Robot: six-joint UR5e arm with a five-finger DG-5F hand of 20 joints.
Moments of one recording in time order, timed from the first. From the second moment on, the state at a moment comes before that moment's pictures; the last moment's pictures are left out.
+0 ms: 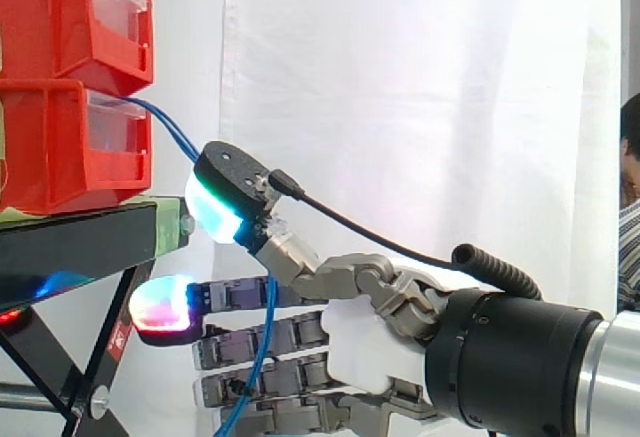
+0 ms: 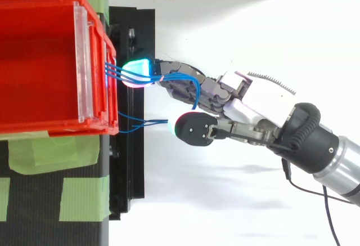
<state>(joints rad) 0.37 -2.23 -1.70 -2.28 -0.69 0.01</state>
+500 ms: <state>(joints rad) 0.37 -2.23 -1.70 -2.28 -0.71 0.04</state>
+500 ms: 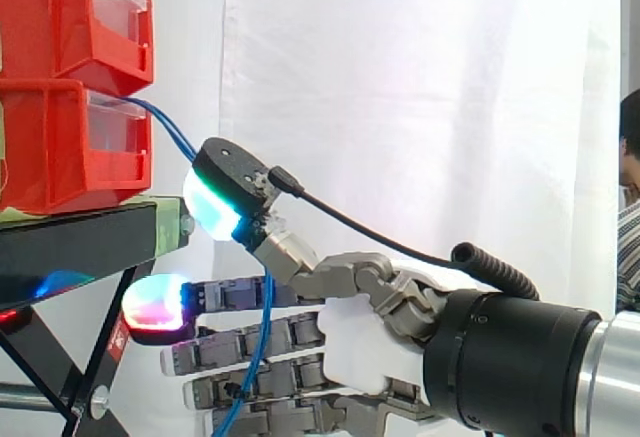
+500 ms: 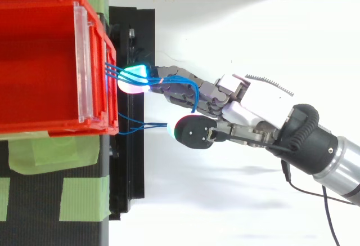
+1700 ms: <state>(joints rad) 0.37 -2.22 -1.70 -2.29 -0.70 0.06</state>
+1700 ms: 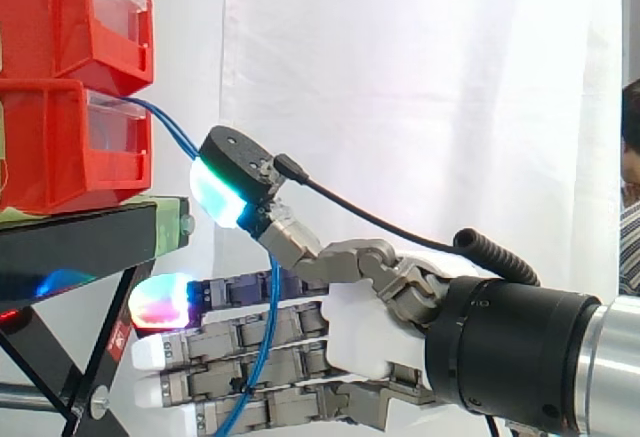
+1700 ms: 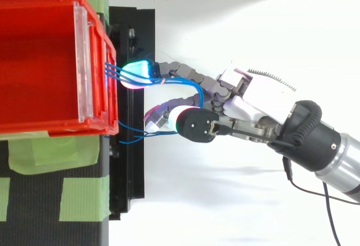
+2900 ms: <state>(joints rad) 0.37 -2.22 -1.70 -2.30 -0.70 0.06</state>
